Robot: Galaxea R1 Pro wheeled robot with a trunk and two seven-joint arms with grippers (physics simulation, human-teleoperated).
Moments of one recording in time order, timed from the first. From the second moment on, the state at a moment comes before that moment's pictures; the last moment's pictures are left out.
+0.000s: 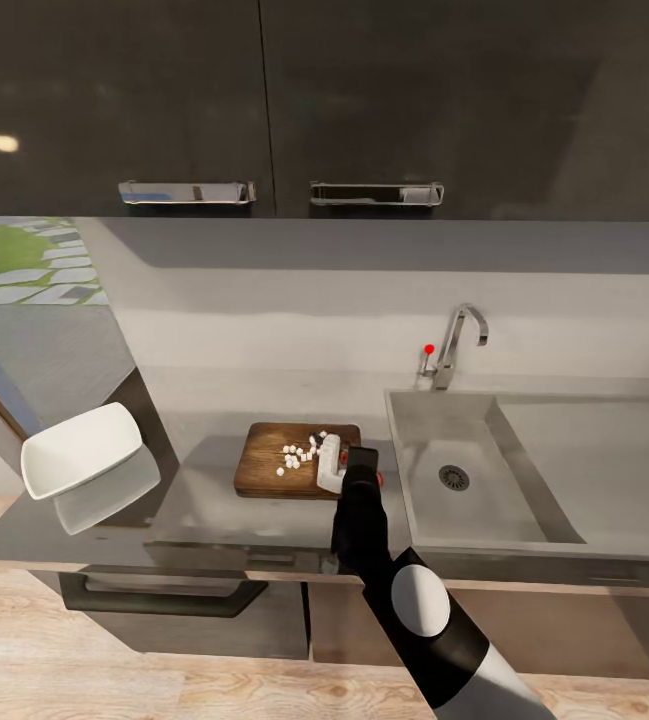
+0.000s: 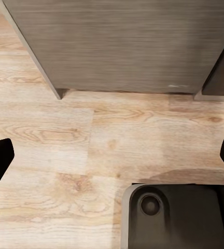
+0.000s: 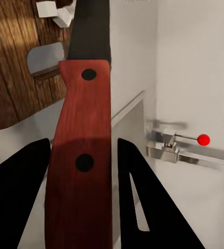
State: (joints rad) left arm 0.37 0.13 -0.28 -0.46 0.26 -1.04 0.15; right arm -0.57 0.17 0.60 -1.36 1.60 0.75 0.67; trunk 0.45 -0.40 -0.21
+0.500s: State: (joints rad) left arm 0.37 0.13 -0.28 -0.46 0.26 -1.04 0.15; right arm -0.58 0.17 0.41 -1.59 1.59 0.75 0.66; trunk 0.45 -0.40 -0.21
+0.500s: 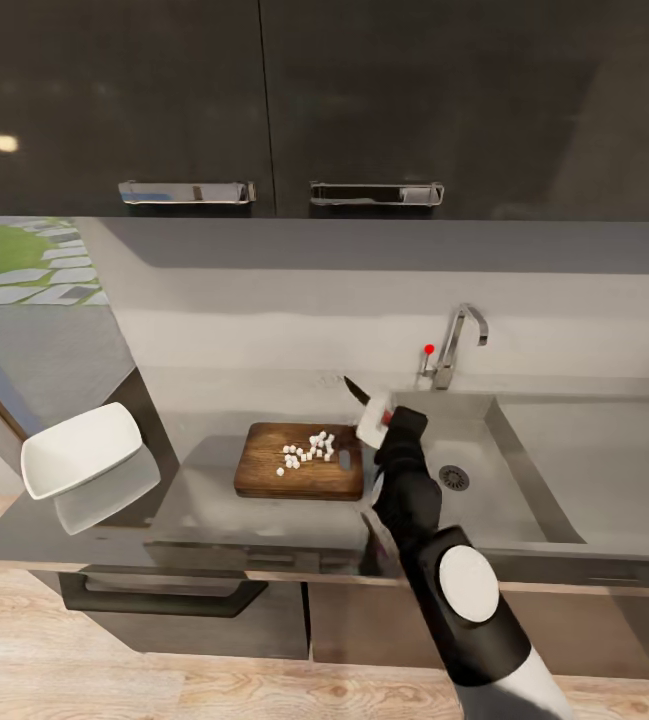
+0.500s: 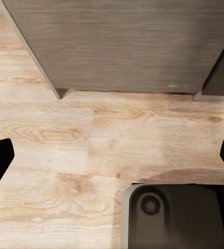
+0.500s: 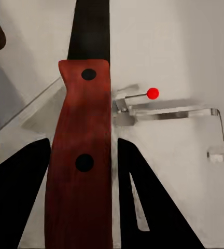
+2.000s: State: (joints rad) left arm 0.36 0.13 -0.28 -0.42 0.26 -1.04 0.15; right arm -0.58 0.10 -0.44 -1.42 0.63 0.61 0.49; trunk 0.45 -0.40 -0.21
